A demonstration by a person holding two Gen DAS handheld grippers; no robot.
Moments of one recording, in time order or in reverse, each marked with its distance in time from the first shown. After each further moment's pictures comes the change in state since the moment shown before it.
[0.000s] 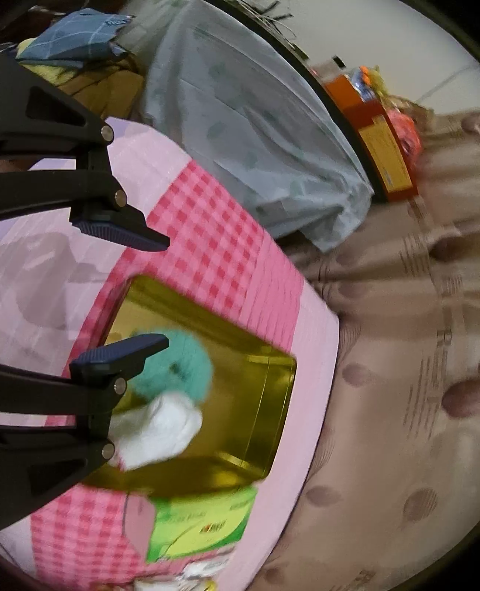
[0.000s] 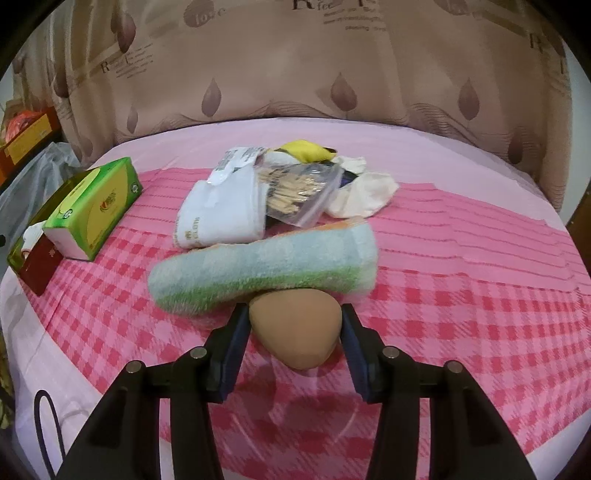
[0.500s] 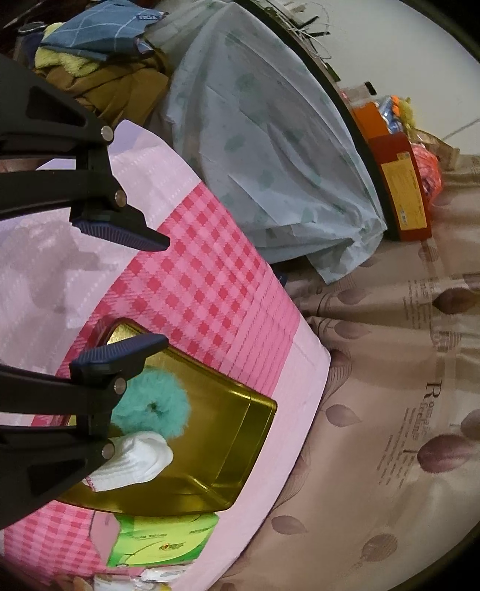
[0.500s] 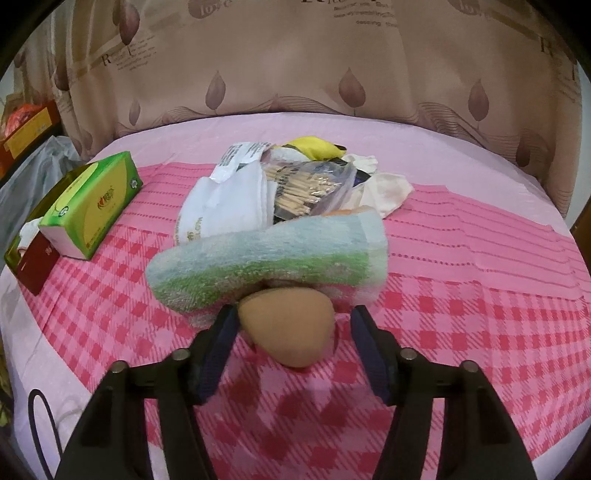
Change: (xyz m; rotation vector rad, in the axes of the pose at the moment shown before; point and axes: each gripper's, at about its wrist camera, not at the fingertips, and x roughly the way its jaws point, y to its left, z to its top) left arm 0.008 0.044 0.008 -0.142 0.002 0.041; right arm 0.009 0.006 0.010 -0.019 0.021 0.015
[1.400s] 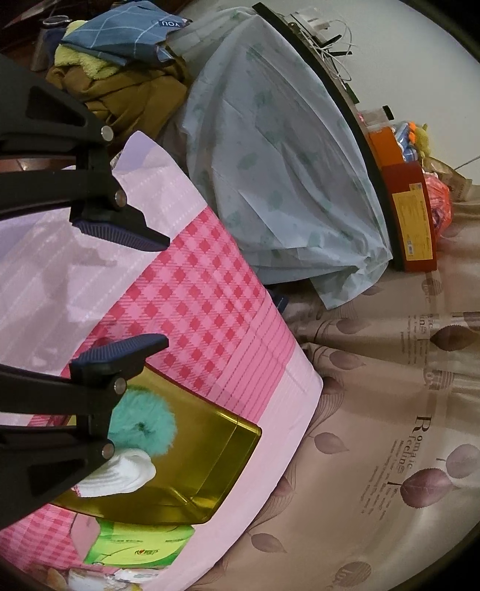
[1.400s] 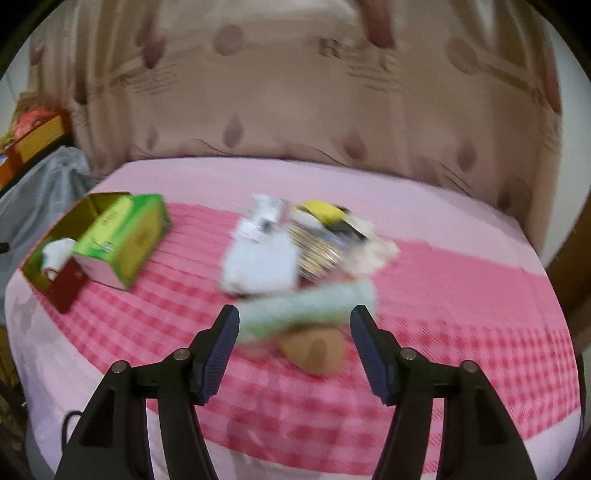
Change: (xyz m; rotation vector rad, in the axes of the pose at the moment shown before) left arm -0.003 0.027 0.005 -0.101 0.014 0.041; right arm -0.066 0.012 0.019 -0.025 -0.092 -0.062
